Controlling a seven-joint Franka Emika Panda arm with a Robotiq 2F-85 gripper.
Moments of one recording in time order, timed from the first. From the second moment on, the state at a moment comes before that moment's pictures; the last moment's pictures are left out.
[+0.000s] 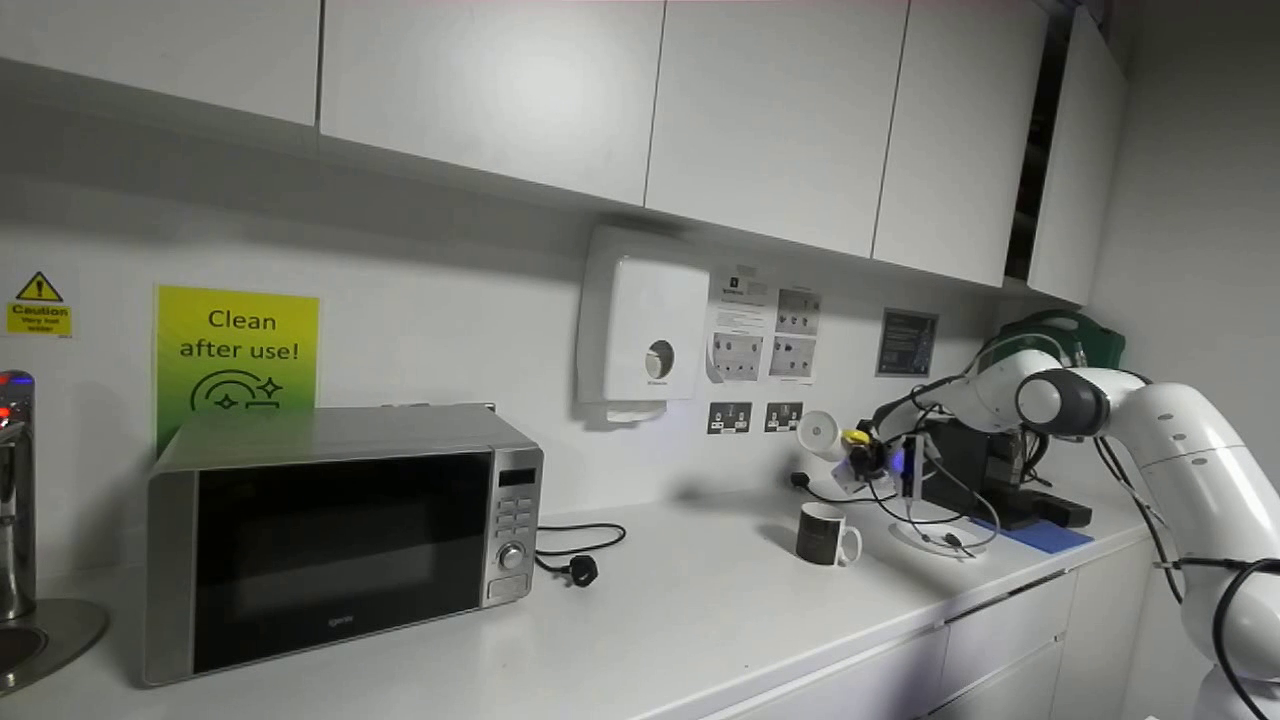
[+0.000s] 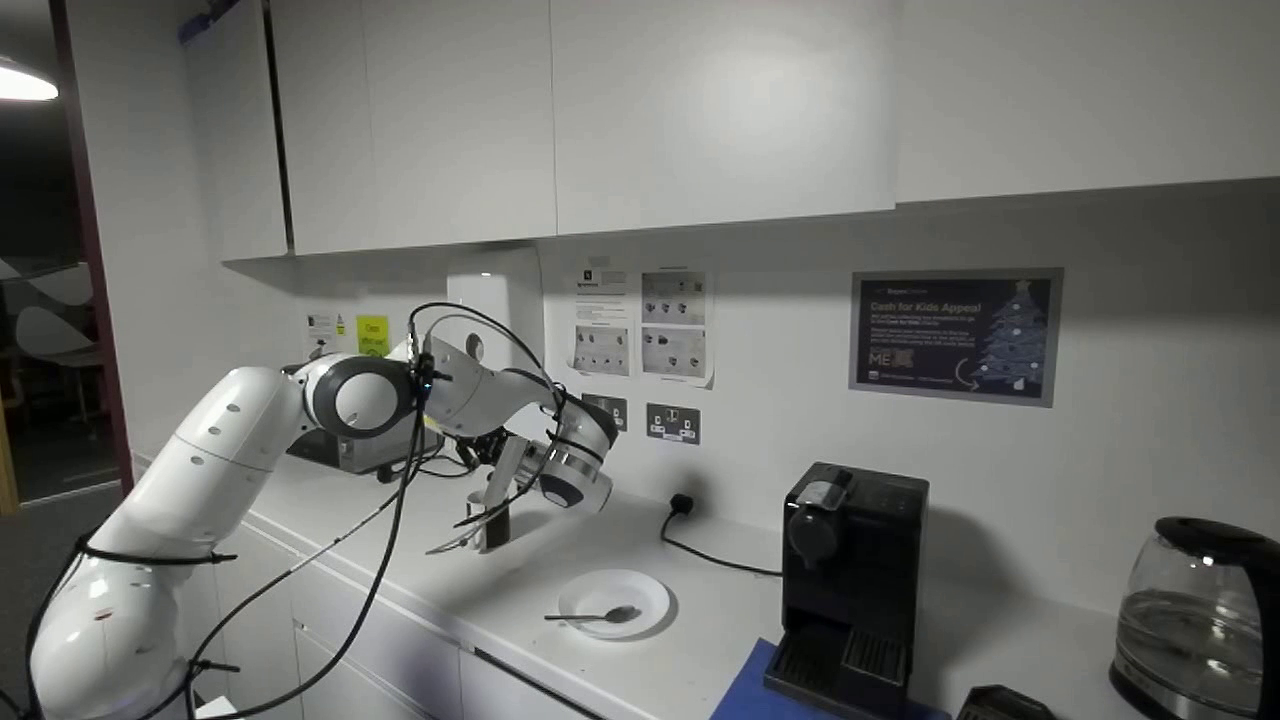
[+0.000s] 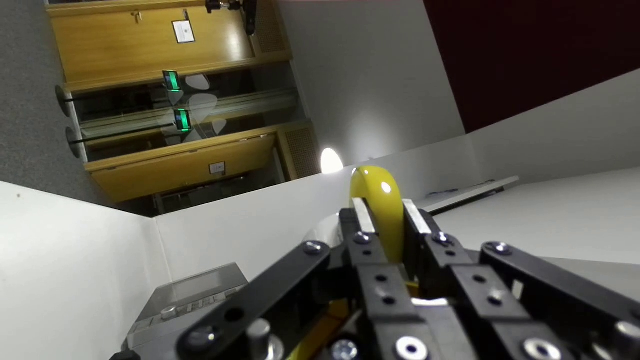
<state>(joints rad) -0.20 0.62 -0.07 -1.67 1.45 0.75 -0.51</state>
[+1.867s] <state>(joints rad) -0.11 0.44 -0.08 -1.63 1.18 0.89 -0.60</state>
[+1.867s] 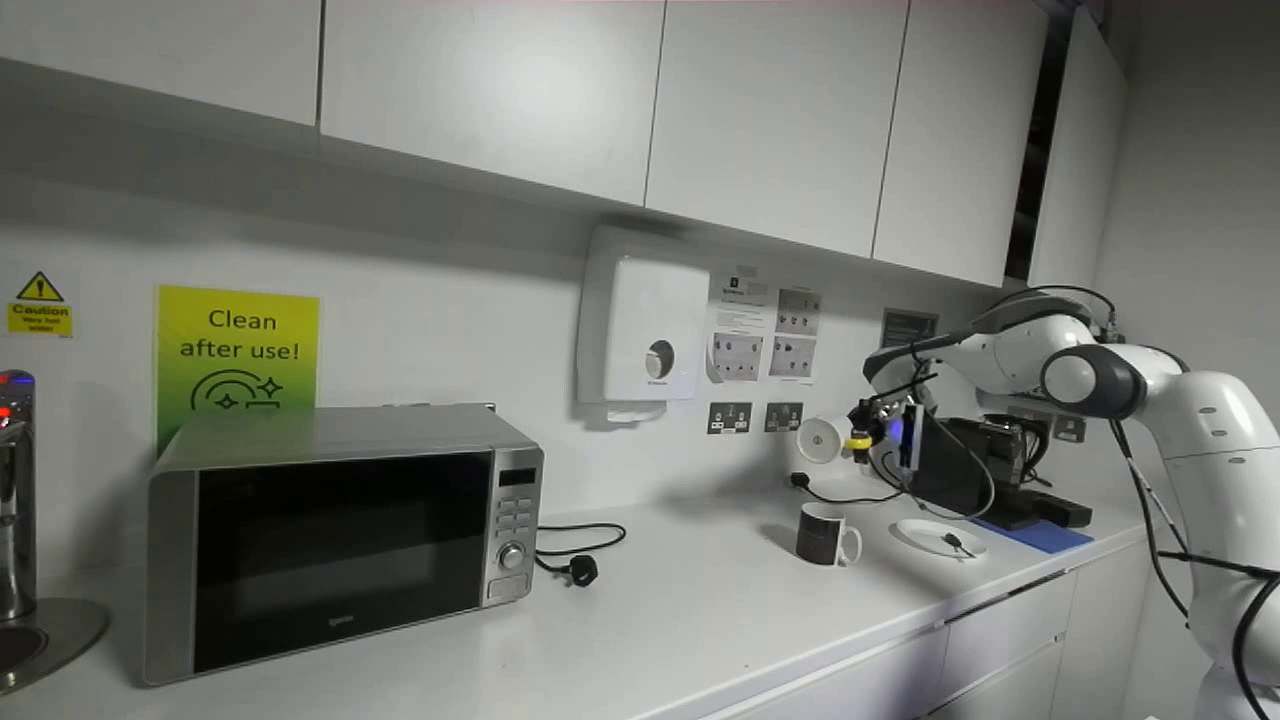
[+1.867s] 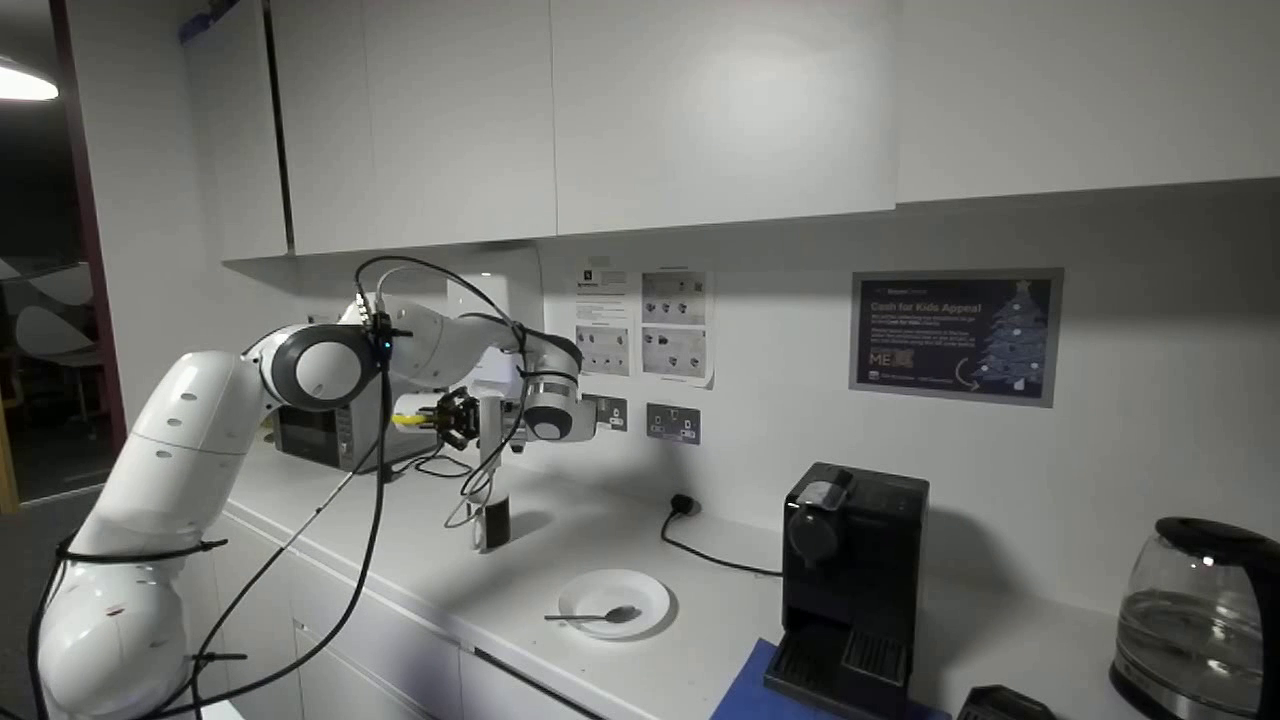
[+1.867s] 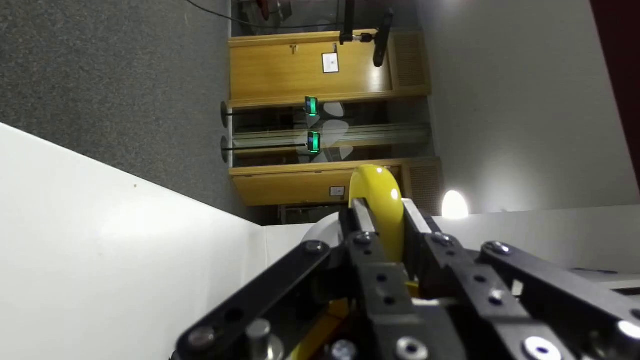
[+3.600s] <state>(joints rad) 0.02 0.03 0.01 -1.98 0.92 1.61 -0.62</state>
